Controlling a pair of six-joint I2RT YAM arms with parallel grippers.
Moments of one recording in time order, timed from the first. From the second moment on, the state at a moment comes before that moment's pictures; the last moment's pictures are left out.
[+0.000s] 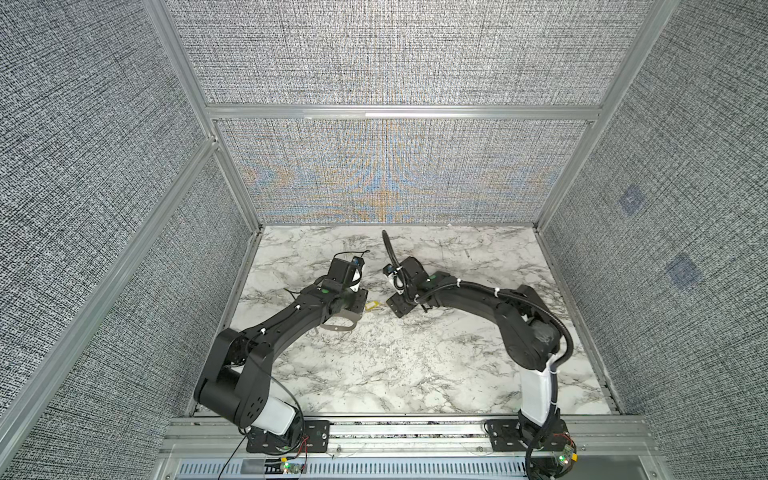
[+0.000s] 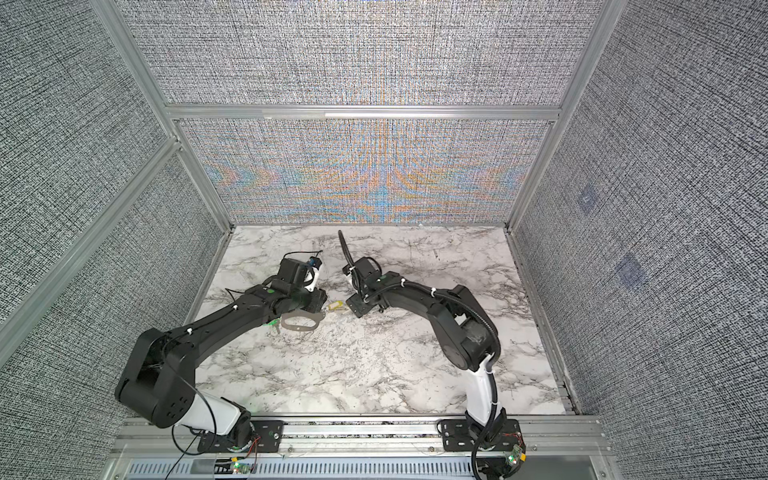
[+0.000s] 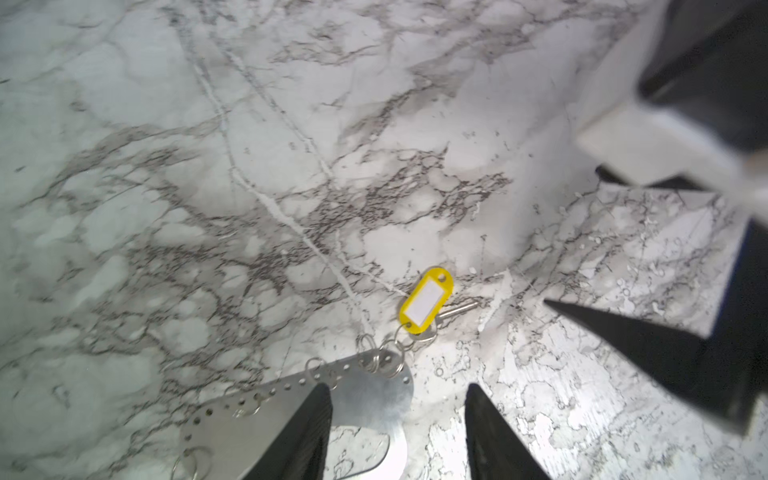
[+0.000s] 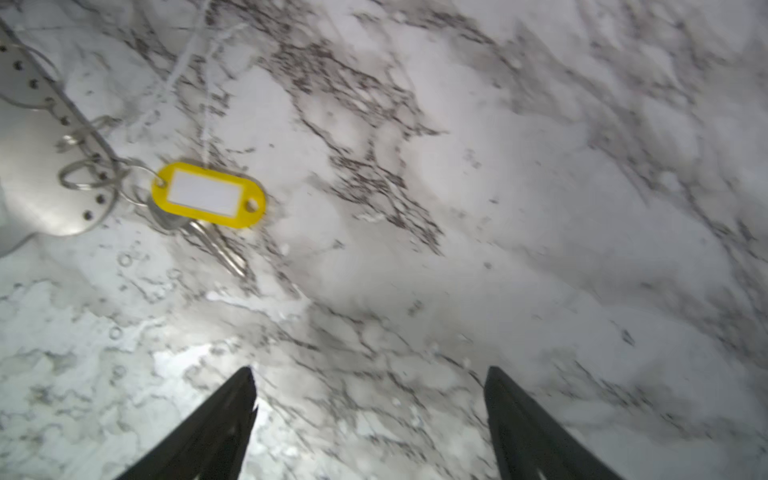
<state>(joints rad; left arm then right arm) -0.49 1.54 0.97 -0.36 0.03 -0.05 0.69 1.96 1.36 -0.43 0.09 -0.06</state>
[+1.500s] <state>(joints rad) -0.59 1.90 1.25 -0.65 -0.18 0.08 0.57 1.75 1.09 -0.30 0.06 -0.01</state>
